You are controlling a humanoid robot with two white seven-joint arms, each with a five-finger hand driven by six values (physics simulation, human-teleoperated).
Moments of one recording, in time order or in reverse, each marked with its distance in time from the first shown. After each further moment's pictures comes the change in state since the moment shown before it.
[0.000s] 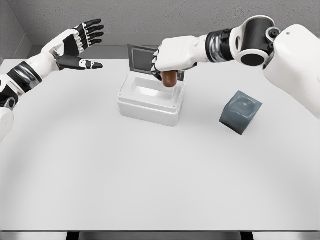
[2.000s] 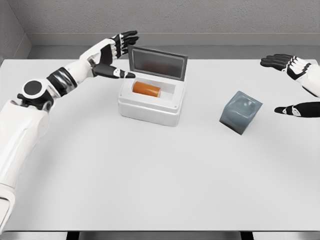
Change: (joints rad) left arm 0.003 -0.161 -0.003 0.025 -0.145 -0.001 0.002; right arm 1.092 -0.263 -1.190 -0.452 -0.631 -0.001 0.000
